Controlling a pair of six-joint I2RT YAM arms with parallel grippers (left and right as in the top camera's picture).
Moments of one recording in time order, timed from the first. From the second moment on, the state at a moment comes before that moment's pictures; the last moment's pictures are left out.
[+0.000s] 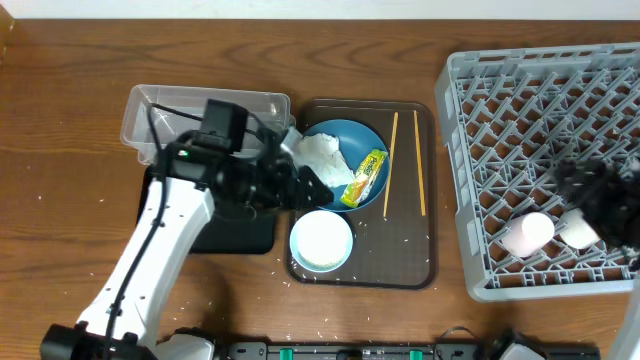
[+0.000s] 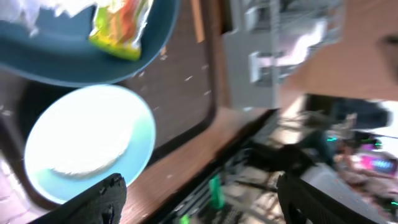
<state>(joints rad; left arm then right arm) -0.26 1.42 1.14 -1.02 0.82 -0.21 -0.53 1.07 1.19 -1.11 -0.50 0.24</state>
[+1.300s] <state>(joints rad) -0.86 1.59 1.07 -0.86 0.05 -0.64 -0.24 1.00 1.20 -1.12 -0.45 0.20</state>
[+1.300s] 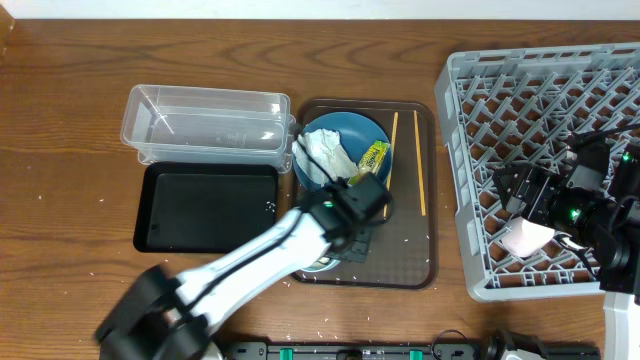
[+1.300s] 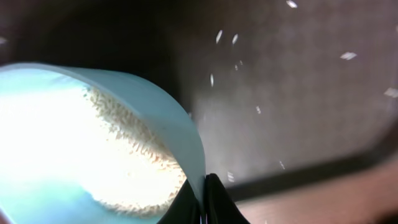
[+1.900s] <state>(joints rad) 0.08 1.34 1.04 -0.95 0.83 -0.29 -0.24 1.00 1.20 -1.13 -0.44 0.20</state>
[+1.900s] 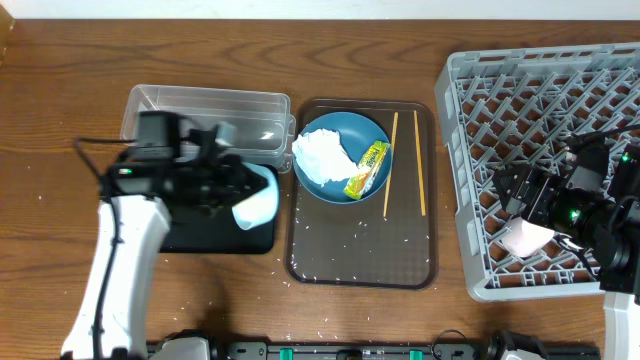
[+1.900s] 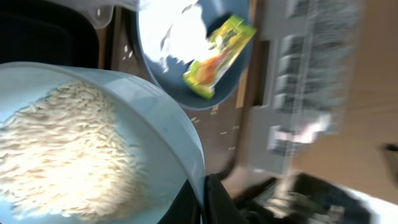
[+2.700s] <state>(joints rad) 0.39 1.73 0.90 -0.96 1.48 0.12 -0.24 1.00 1.20 -1.13 -0.44 0.22</state>
